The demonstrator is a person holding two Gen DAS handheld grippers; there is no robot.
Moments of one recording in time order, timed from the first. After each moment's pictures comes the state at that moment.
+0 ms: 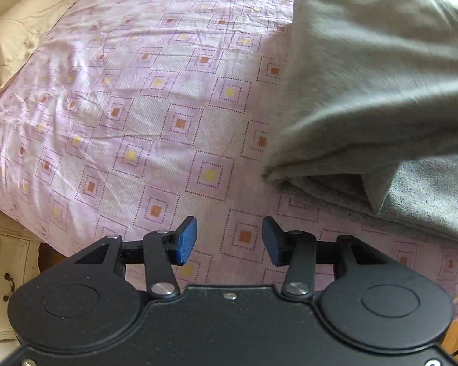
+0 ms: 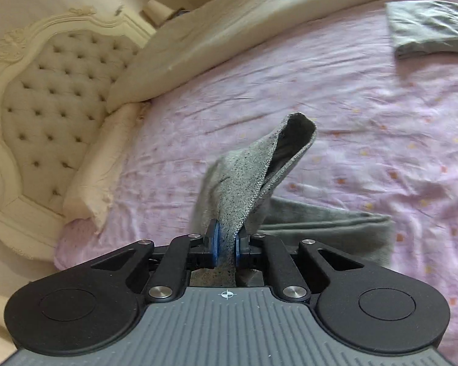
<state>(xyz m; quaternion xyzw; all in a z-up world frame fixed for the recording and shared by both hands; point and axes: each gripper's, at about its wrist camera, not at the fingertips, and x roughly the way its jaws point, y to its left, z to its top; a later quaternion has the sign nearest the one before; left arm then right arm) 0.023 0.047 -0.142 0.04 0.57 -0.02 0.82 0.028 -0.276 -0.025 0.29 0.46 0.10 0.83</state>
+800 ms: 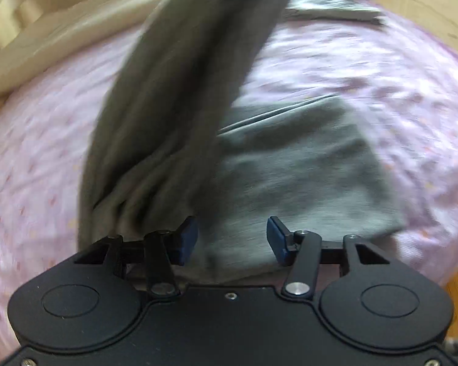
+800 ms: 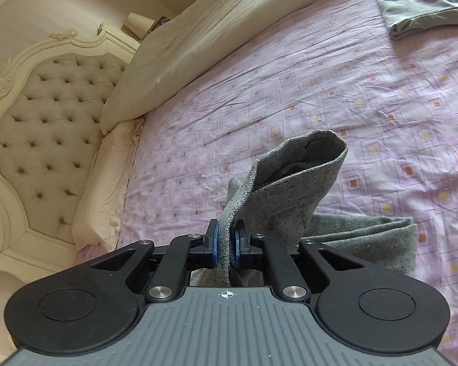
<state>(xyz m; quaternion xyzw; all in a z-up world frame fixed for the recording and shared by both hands) 0.011 -0.083 -0.135 0.16 0.46 -0.20 0.85 0.070 -0.274 -0.036 0.35 0.45 0.10 0.81</state>
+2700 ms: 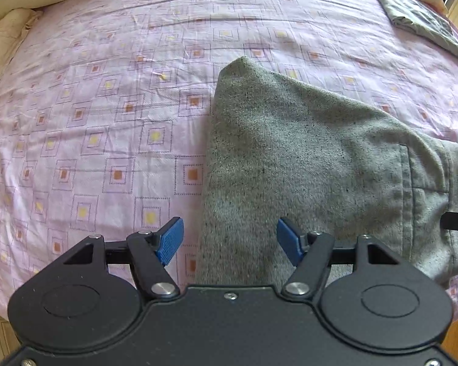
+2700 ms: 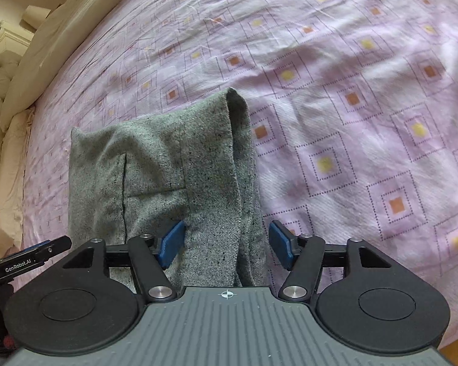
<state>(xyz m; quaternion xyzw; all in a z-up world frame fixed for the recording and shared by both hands) 0.114 -0.019 -0.118 0.10 0.57 -0.14 0.80 -0.001 -0.320 -0.159 0.35 0.55 -0.06 0.76</state>
